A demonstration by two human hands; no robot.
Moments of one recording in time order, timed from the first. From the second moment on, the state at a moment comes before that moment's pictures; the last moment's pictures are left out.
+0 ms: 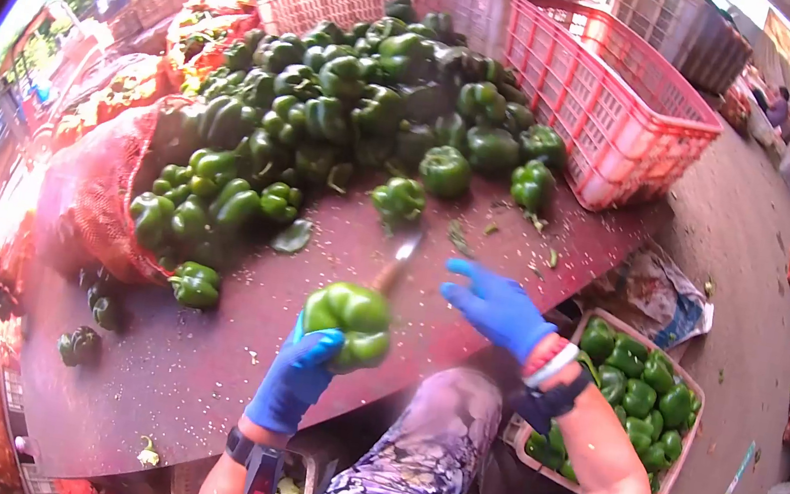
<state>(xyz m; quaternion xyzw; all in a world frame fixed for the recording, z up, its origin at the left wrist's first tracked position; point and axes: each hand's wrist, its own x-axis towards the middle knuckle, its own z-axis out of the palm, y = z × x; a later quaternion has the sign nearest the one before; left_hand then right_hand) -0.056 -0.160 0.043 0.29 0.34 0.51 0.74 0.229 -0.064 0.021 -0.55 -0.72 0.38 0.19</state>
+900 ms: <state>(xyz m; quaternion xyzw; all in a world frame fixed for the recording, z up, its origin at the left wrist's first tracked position) 0.069 -0.113 -0.014 0.45 0.34 0.47 0.67 0.341 -0.186 0.036 -0.55 -0.34 0.58 0.49</state>
